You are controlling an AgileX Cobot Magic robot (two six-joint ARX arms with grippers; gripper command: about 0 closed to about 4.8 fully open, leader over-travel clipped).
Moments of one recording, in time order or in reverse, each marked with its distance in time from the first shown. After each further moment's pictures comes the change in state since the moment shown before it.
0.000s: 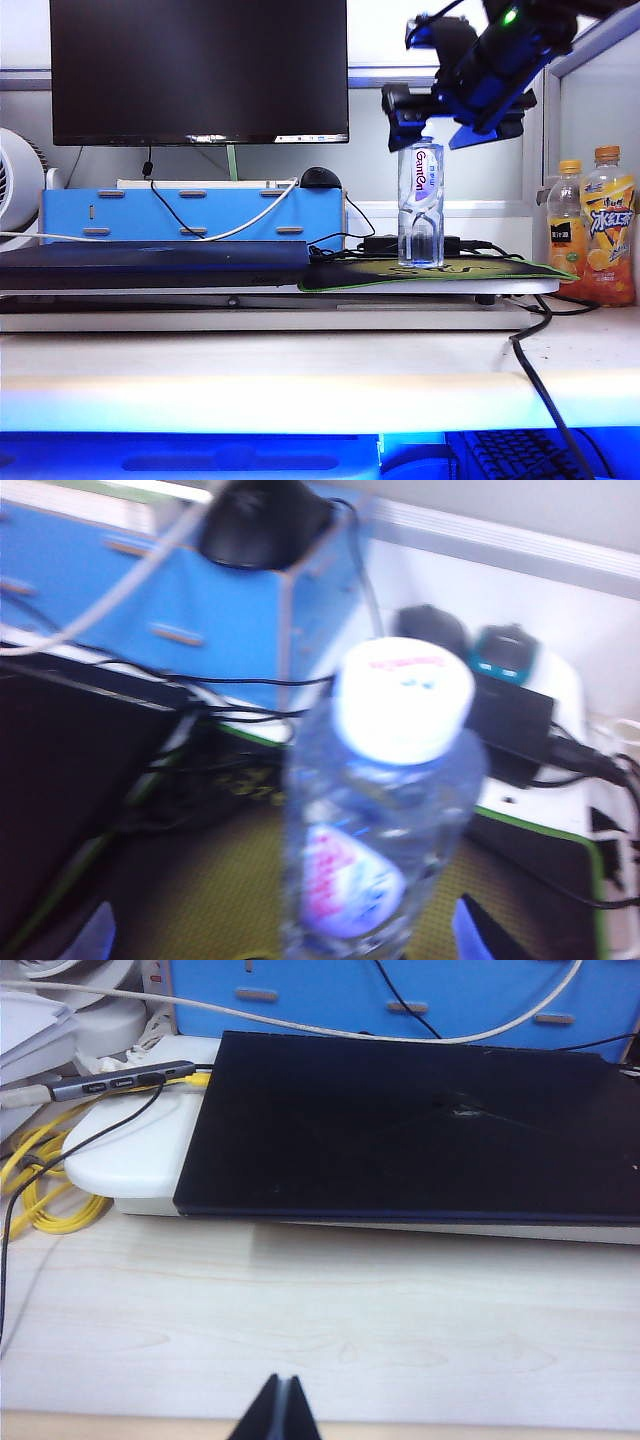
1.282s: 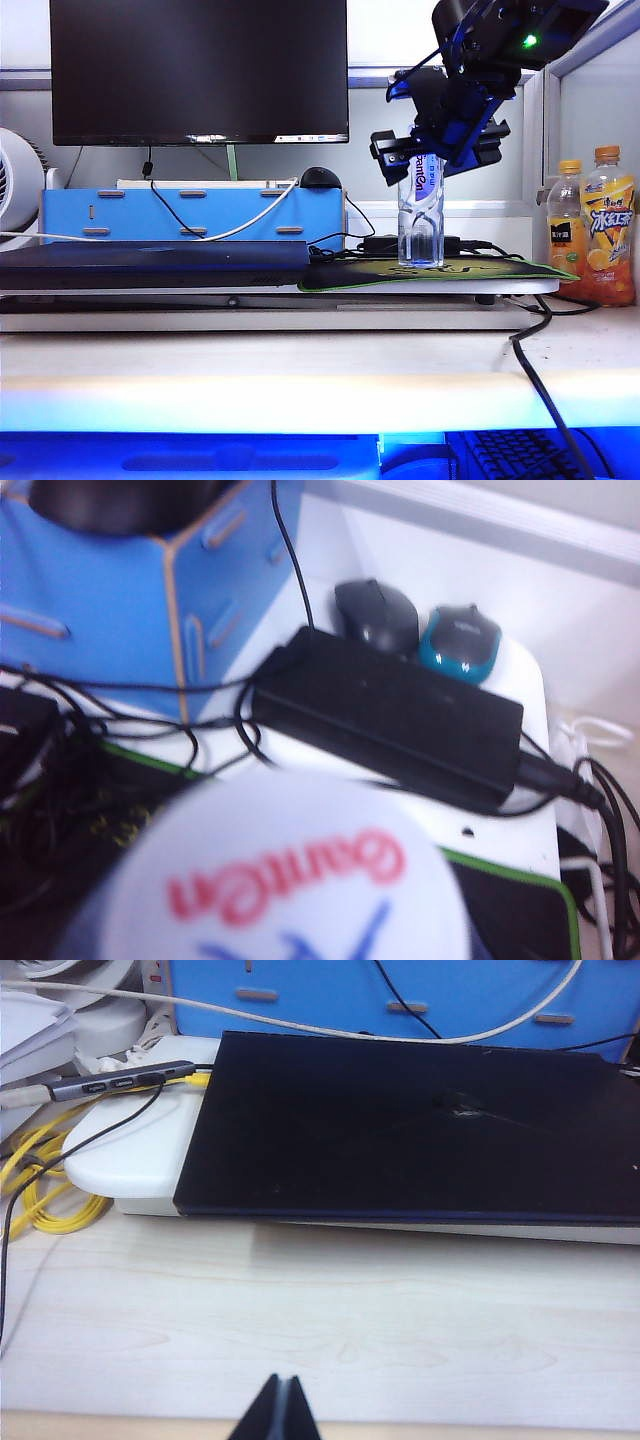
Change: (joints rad) left arm 0.000 0.000 0.000 0.000 0.000 0.000; right arm -0.033 0.268 0.300 -0.115 0.071 -0.038
